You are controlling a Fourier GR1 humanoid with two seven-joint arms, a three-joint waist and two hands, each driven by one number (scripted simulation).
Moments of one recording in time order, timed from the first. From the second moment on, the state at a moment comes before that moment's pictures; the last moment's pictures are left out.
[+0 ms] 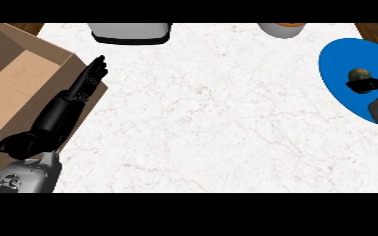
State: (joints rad) left arm -0.17 0.32 -0.08 -1.65 0.05 -0.15 -0.05; right arm -0.79 -0.60 -0.02 -0.28 0.64 -0.74 0.40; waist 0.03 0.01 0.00
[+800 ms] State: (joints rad) left arm -0.16 0.31 -0.05 -1.66 0.03 -0.14 0.00; right arm -0.67 -0.52 -0.37 -0.64 0.17 -0.66 -0.10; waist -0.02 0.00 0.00
